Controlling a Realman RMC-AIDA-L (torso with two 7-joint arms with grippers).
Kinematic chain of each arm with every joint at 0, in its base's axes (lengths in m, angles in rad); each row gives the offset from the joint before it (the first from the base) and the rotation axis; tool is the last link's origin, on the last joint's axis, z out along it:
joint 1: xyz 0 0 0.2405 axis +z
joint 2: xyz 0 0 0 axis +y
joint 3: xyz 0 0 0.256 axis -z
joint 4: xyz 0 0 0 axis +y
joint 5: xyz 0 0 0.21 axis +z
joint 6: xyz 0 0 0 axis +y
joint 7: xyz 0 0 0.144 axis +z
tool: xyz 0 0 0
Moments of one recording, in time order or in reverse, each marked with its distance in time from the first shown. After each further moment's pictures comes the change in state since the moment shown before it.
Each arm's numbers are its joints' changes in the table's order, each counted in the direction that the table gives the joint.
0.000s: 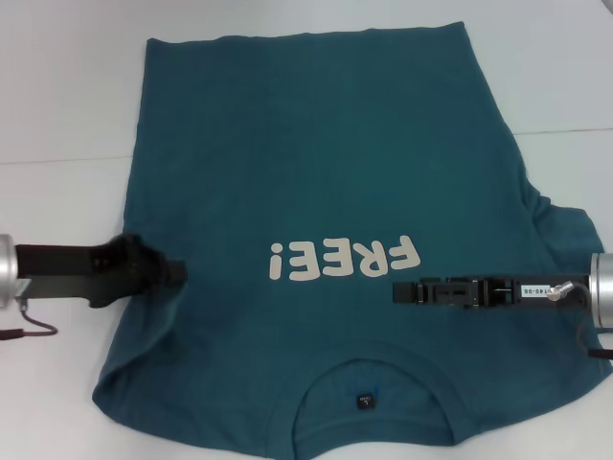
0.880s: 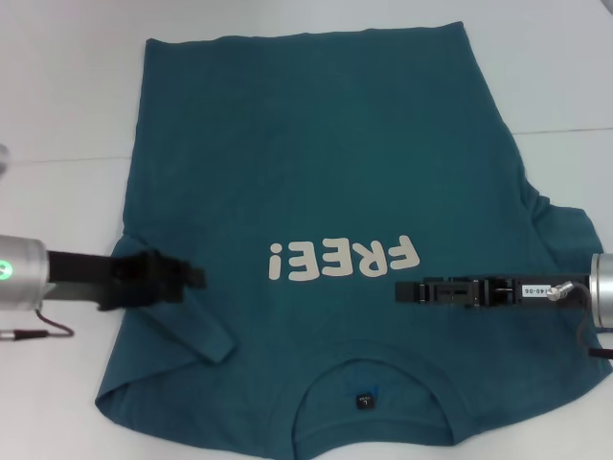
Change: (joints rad) left arm -0.037 -0.003 -0.108 -0.049 0.053 -0.144 0.004; right arm -0.003 0.000 0.000 0.000 -0.004 0.018 -0.002
